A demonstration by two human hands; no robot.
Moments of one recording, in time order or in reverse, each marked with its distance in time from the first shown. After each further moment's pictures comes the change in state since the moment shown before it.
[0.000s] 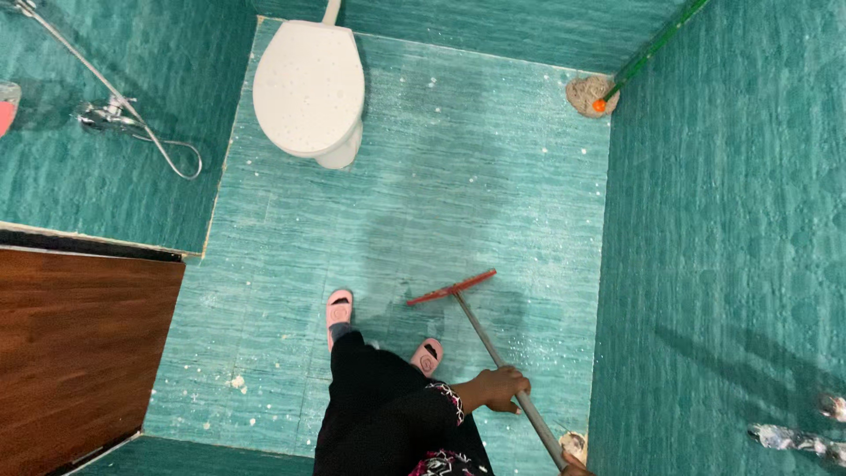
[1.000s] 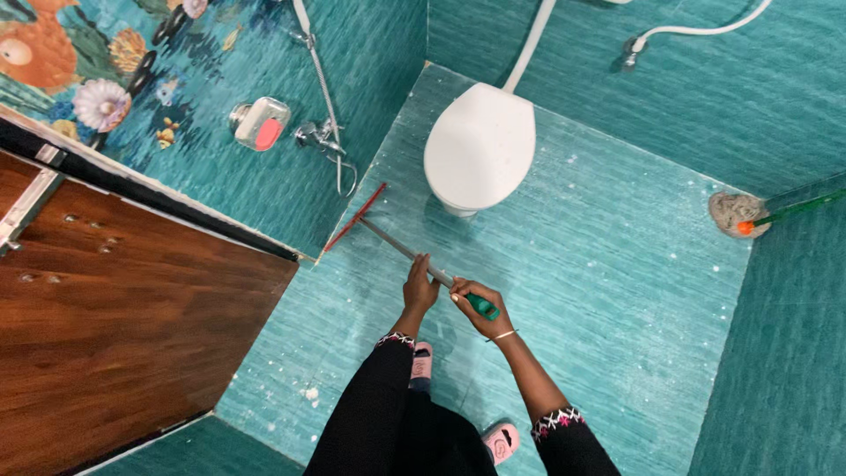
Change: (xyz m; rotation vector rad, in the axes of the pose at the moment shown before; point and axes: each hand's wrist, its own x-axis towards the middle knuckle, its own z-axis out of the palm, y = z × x) left_hand -0.325 -0.327 -0.365 0.005 1.376 -0.716; right_hand 0.490 -0.110 0.526 0.229 -0.526 -0.045
